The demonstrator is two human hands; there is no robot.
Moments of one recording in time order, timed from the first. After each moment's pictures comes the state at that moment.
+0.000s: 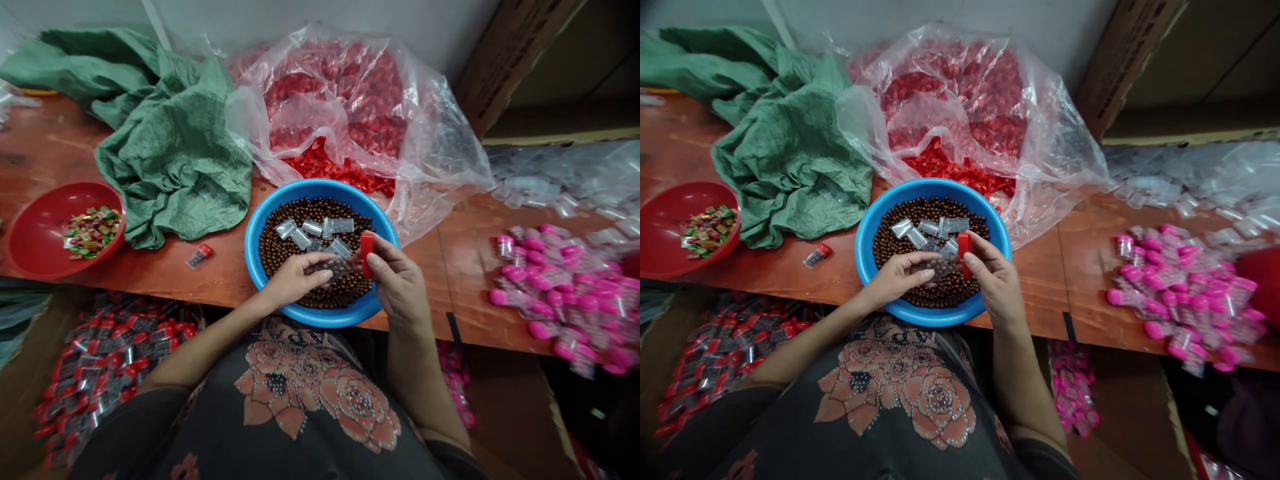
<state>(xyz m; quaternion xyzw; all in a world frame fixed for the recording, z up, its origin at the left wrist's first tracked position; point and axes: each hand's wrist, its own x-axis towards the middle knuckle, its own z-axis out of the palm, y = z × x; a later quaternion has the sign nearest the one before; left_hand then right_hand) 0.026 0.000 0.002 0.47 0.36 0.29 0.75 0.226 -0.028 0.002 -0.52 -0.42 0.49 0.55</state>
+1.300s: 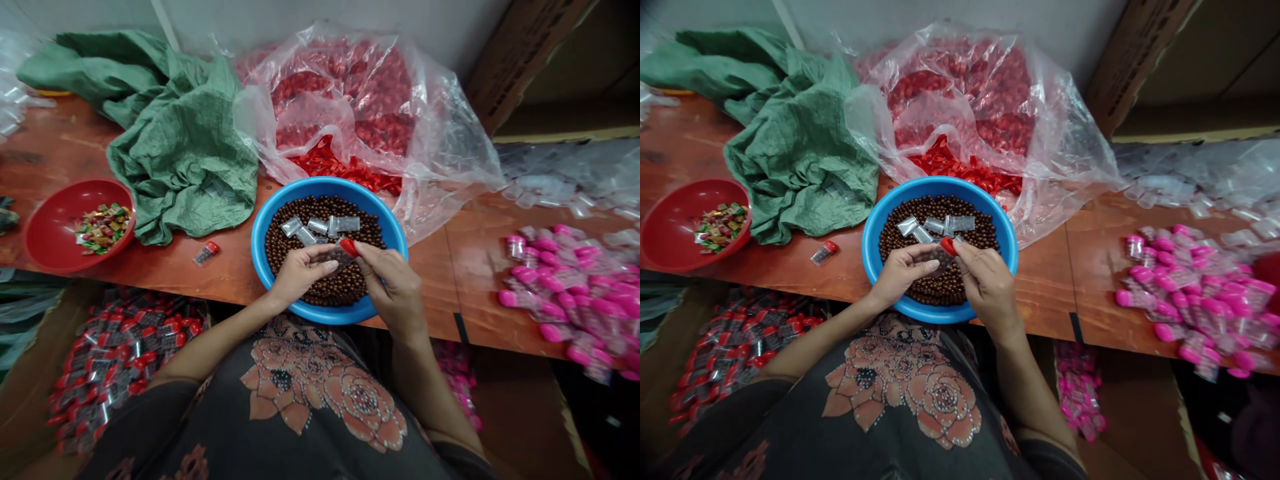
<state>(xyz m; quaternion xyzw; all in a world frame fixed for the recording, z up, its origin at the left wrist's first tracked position) 0.034 -0.005 0.003 0.39 0.37 0.41 0.74 0.216 -0.036 0.013 -0.49 -0.76 0.06 0.42</state>
